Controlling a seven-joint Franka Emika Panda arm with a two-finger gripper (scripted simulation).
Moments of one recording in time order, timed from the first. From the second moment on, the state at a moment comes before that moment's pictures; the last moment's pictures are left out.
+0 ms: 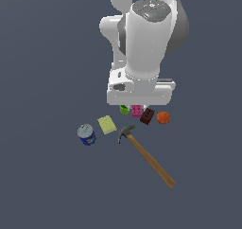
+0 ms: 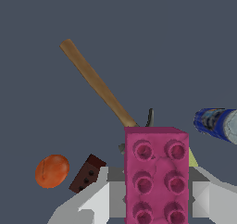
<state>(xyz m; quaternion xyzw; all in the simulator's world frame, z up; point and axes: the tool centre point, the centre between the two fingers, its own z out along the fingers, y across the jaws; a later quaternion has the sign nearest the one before) 0.029 0.055 0.259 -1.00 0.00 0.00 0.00</state>
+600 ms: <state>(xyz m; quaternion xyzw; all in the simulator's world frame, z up) 0.014 0.015 0.344 -1.00 0.00 0.00 0.00</state>
